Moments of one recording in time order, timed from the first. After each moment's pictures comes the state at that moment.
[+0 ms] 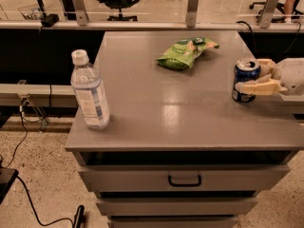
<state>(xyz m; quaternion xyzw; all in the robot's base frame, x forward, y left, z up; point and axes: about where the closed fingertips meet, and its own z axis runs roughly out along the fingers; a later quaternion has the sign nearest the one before) 0.588 -0.266 0.893 -0.53 0.55 0.35 0.55</state>
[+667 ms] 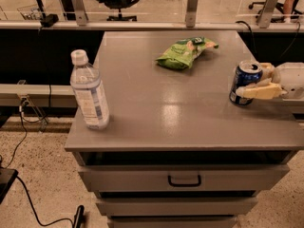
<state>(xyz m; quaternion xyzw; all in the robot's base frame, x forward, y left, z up) 0.585 -0.265 0.888 -0.51 0.55 0.37 0.55</state>
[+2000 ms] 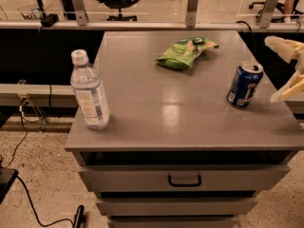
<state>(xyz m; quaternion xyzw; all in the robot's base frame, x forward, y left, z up) 0.579 -0.306 0.930 -0.54 0.56 0.29 0.56</state>
